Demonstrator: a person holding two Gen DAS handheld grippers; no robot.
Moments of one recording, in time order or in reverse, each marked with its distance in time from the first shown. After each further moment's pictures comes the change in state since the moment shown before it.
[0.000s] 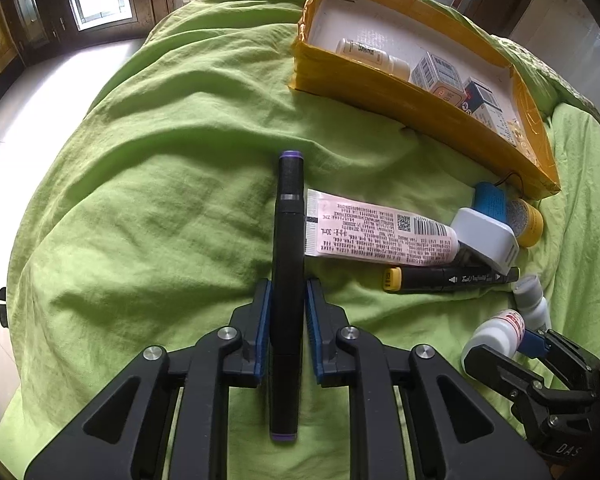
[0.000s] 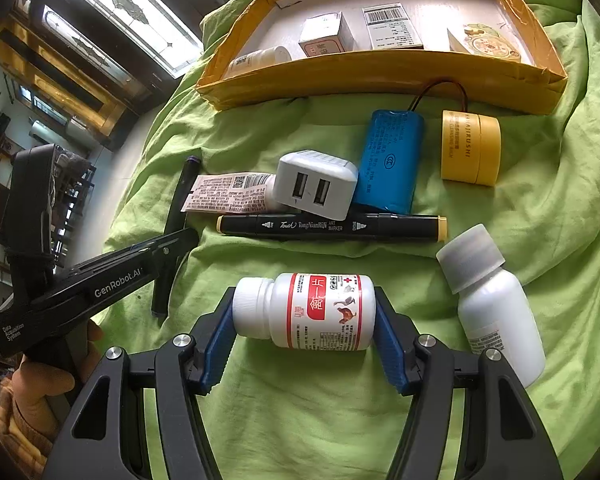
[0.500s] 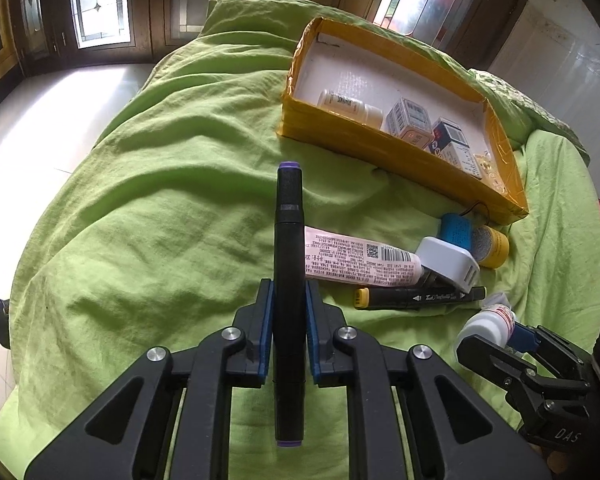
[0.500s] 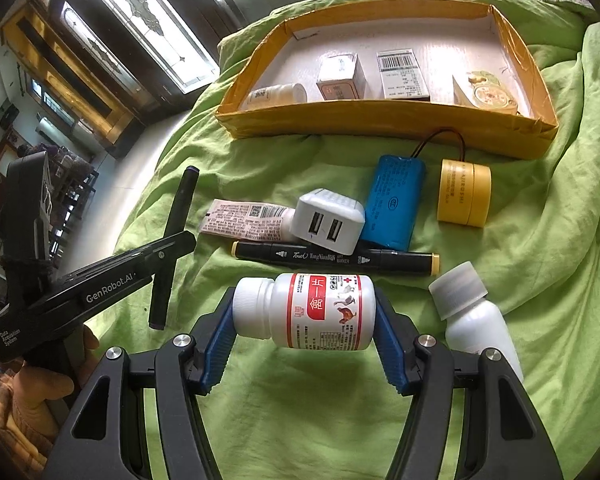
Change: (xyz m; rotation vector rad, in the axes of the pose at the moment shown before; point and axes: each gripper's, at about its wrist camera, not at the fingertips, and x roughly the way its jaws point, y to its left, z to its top) left arm -0.033 0.009 0.003 -0.008 -0.132 -0.066; right arm -0.023 0.010 0.000 -0.061 -0.105 -0.014
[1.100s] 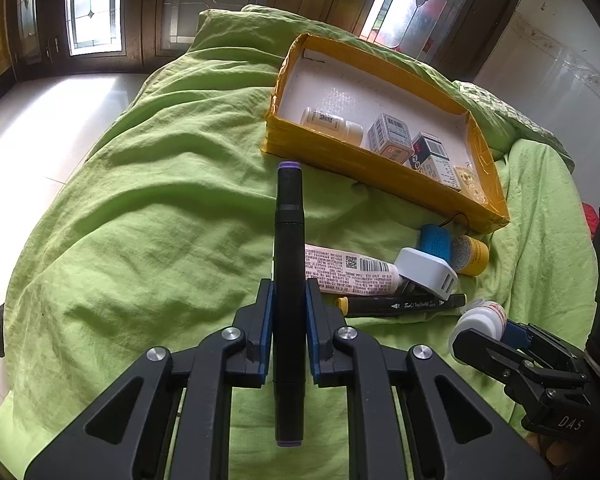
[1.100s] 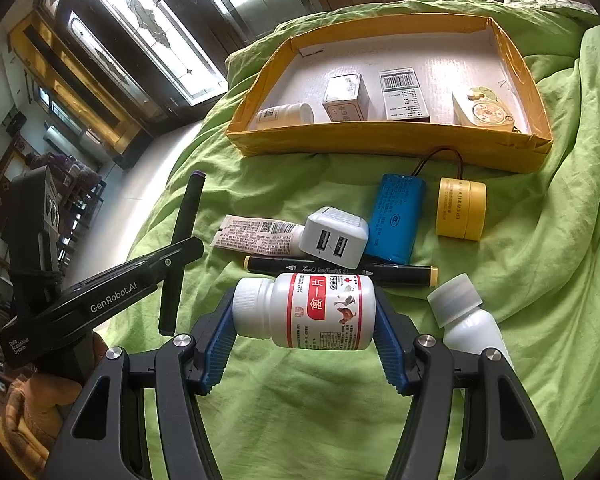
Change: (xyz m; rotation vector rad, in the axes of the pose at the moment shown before) left arm -0.008 -0.007 0.001 0.003 -0.046 -0.053; right arm -0.010 0.001 0.004 0.005 -0.042 0.025
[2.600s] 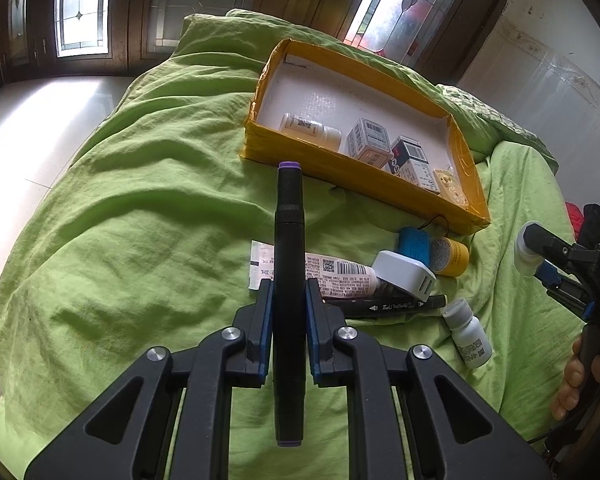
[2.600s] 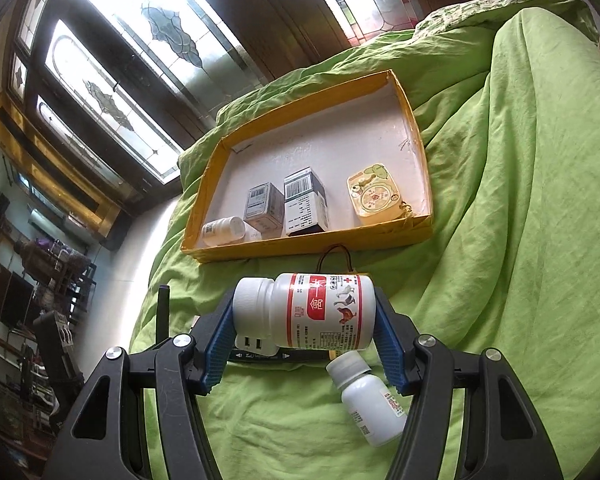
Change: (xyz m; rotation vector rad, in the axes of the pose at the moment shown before) left arm -0.002 -0.006 0.002 0.012 -0.007 -0.061; right arm -0.063 -0.061 0.042 0.194 -0.190 -0.029
